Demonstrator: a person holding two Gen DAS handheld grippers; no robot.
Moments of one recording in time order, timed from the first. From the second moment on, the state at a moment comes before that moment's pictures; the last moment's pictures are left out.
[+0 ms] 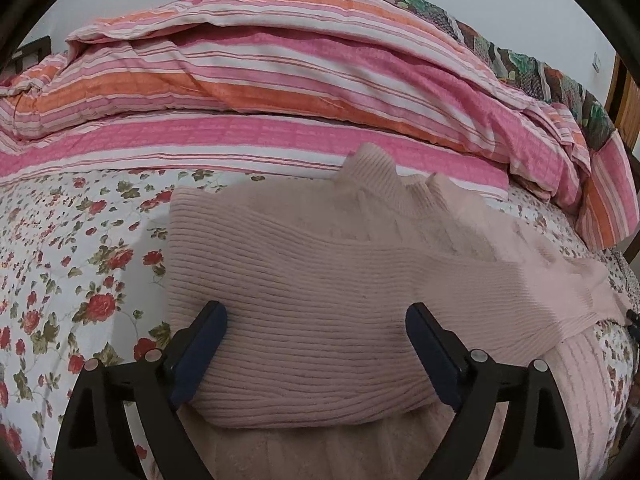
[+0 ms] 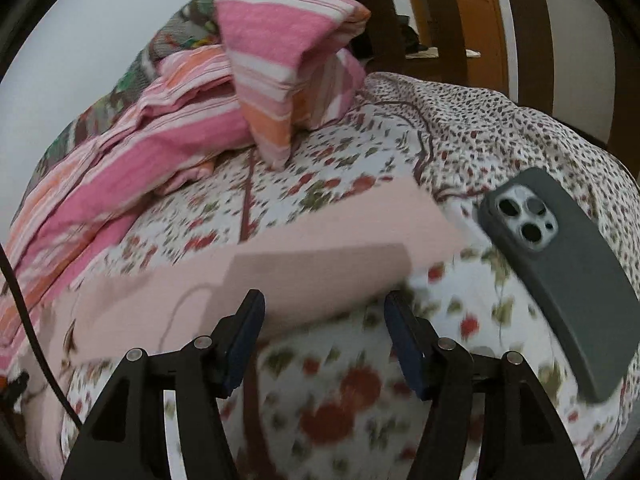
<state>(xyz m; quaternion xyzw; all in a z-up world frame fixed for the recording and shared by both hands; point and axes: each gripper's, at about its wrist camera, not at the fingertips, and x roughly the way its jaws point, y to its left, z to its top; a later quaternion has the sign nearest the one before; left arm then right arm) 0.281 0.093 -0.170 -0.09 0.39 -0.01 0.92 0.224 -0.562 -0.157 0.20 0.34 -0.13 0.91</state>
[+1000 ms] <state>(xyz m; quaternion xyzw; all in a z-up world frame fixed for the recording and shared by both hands) 0.217 0.207 -0.133 -0.21 0.29 0.05 0.93 0.249 -0.282 0.044 -0.06 0.16 -0.03 0.98</state>
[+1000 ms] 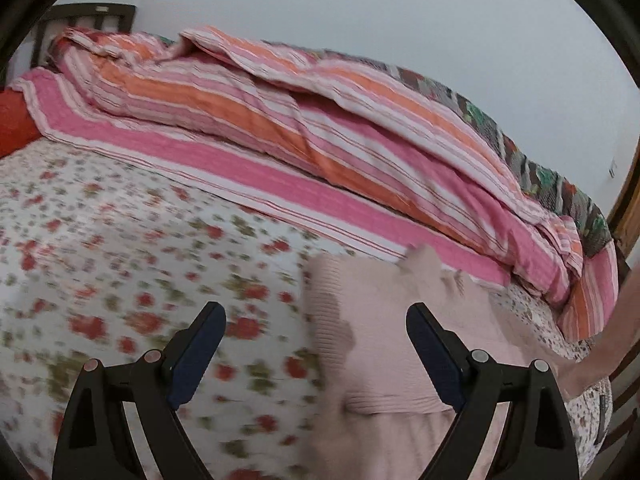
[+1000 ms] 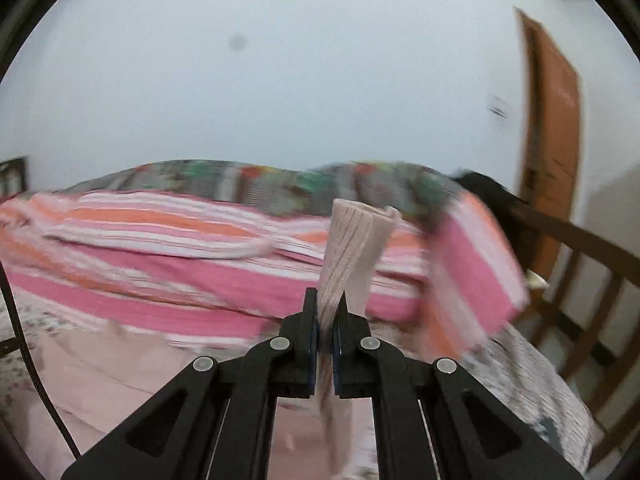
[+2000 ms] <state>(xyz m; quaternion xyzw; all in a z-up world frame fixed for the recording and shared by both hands) 0.220 0.203 -0.142 -0.24 0.31 -0.07 0.91 0.238 -0.165 -0.078 -0.01 0.31 0.14 0.94</state>
